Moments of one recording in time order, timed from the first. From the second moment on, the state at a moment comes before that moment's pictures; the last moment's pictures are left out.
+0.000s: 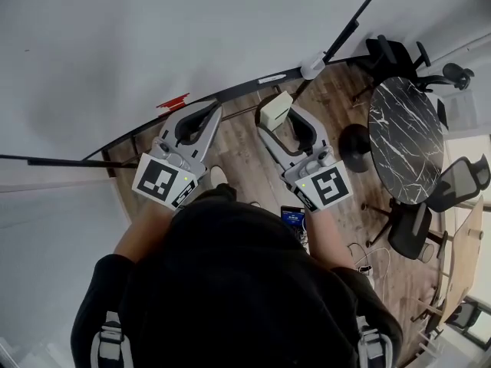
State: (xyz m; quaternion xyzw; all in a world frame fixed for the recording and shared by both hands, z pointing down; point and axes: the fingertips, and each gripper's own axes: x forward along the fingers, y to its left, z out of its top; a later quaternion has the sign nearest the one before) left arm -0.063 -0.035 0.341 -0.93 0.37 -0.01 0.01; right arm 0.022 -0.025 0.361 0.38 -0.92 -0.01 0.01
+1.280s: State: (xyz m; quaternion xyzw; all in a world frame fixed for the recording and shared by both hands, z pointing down) left arm -0.077 -0.192 0.295 -0.92 0.39 0.02 0.03; right arm -0.004 -0.235 0.278 0.47 -0.88 -0.11 0.00
